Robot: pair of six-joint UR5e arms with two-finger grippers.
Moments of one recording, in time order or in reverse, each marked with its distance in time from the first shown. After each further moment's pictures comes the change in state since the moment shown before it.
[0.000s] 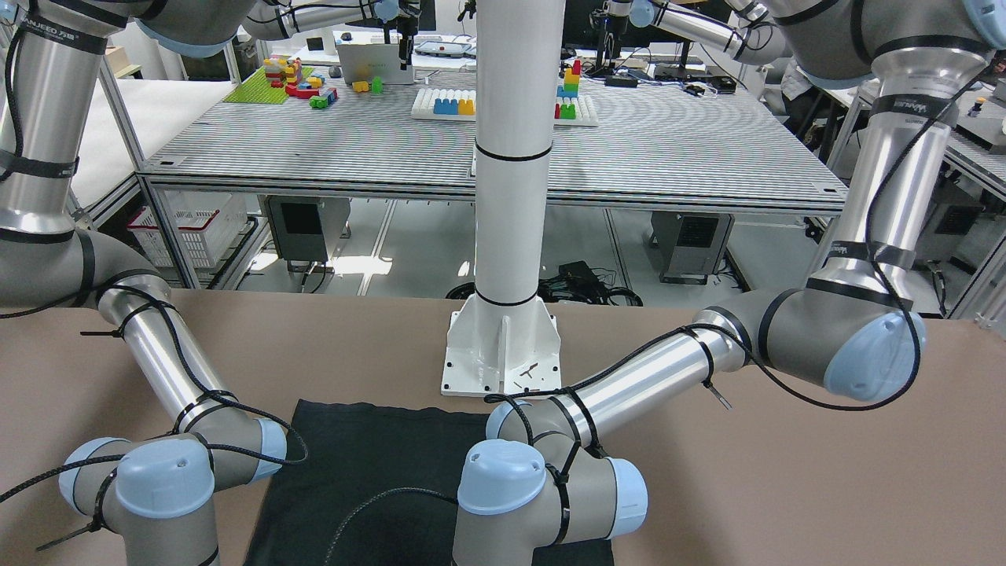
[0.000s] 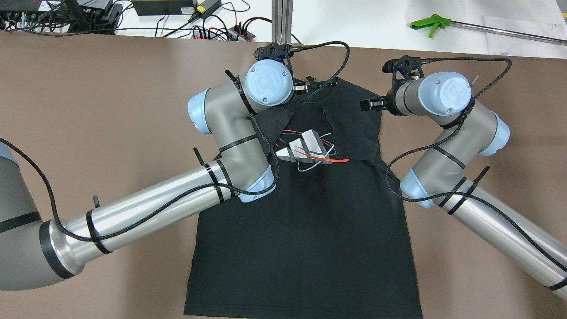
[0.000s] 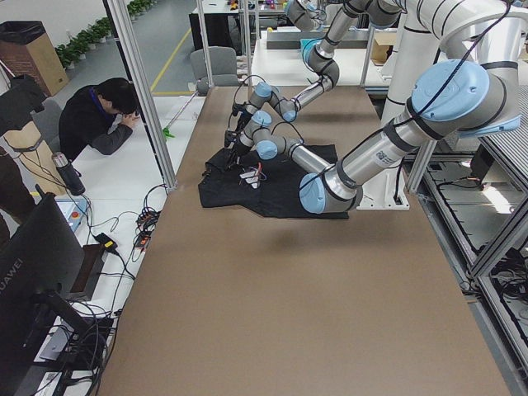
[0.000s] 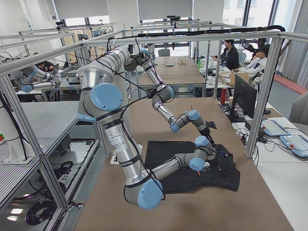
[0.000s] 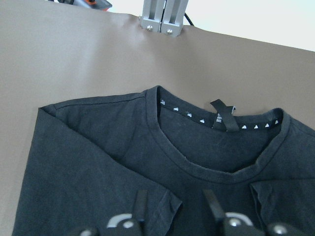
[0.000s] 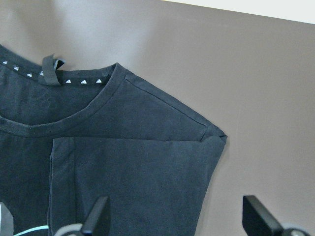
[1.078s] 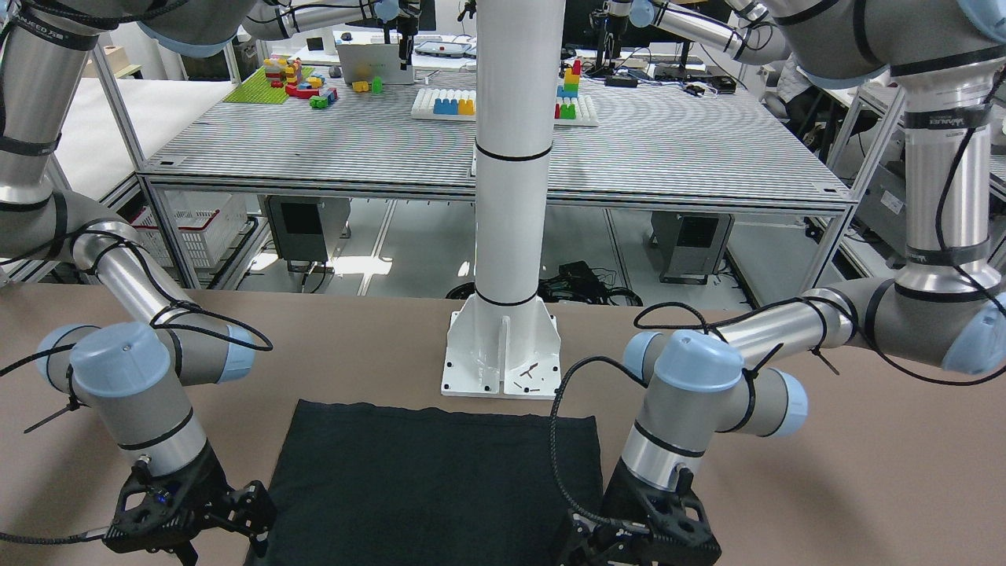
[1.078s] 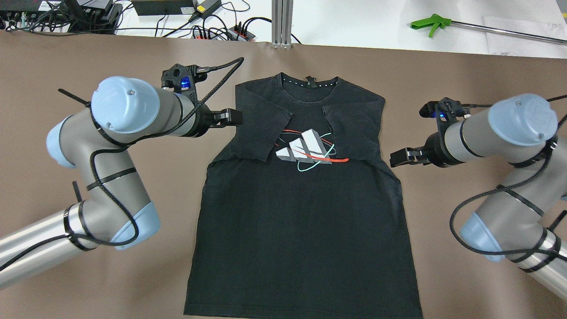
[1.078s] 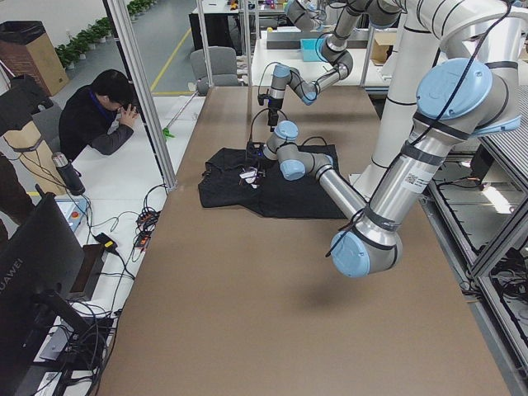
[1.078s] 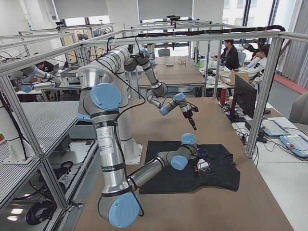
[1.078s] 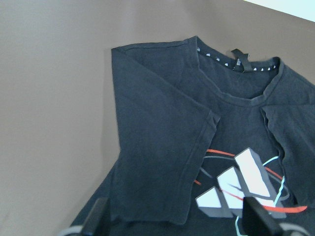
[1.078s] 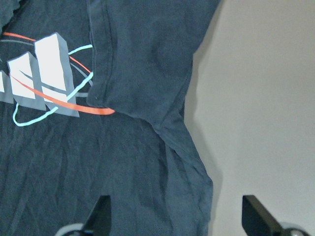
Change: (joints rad) left arm -0.037 0.503 -0.707 0.098 -0.222 -0.007; right arm 0.001 -0.301 0.435 -0.224 0.351 0.041
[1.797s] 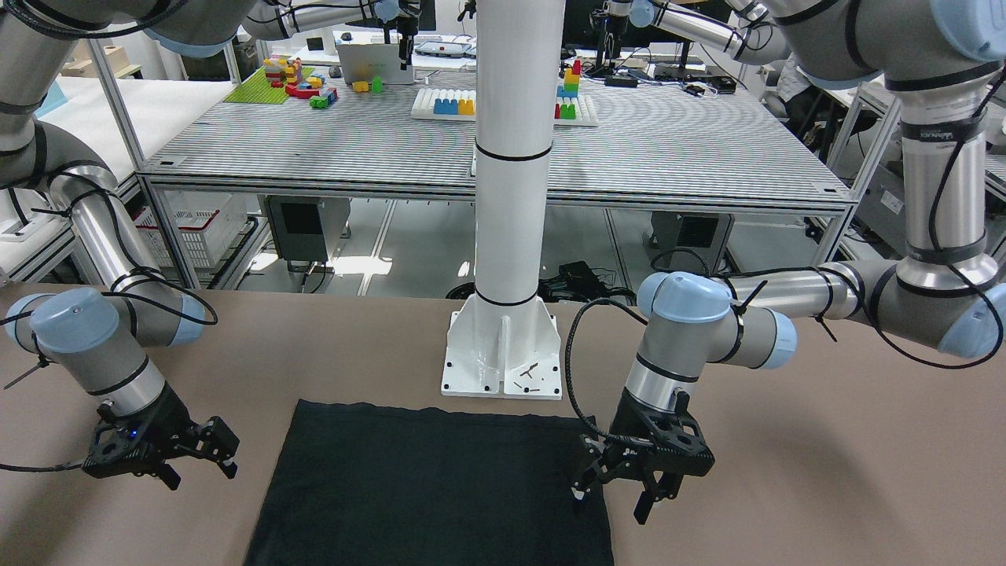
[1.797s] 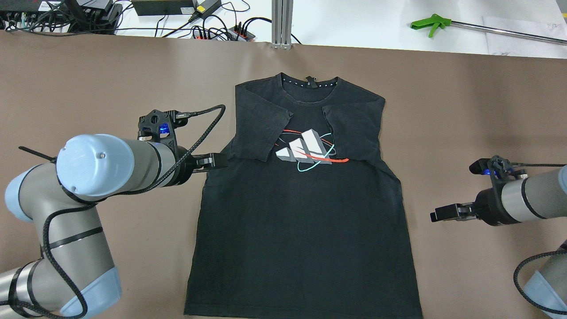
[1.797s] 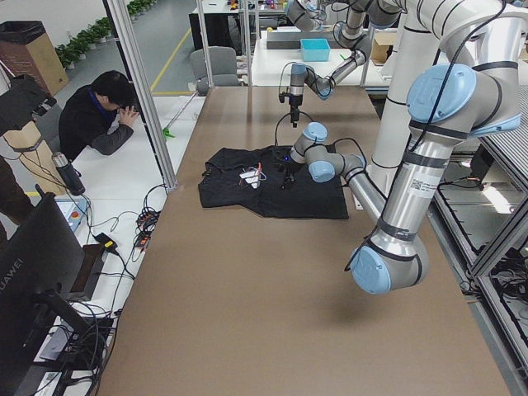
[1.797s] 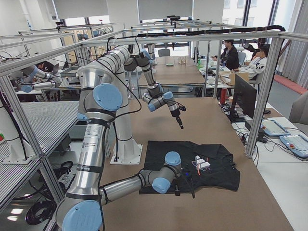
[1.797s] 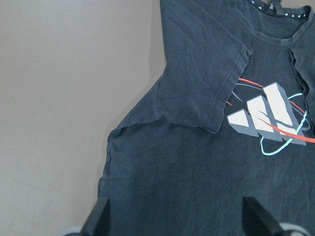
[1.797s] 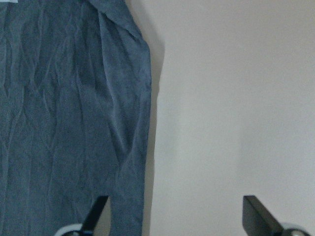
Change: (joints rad) left arm 0.137 0.164 -0.260 0.141 0.096 -0.103; right arm -0.050 -0.352 0.083 0.290 0.112 0.108
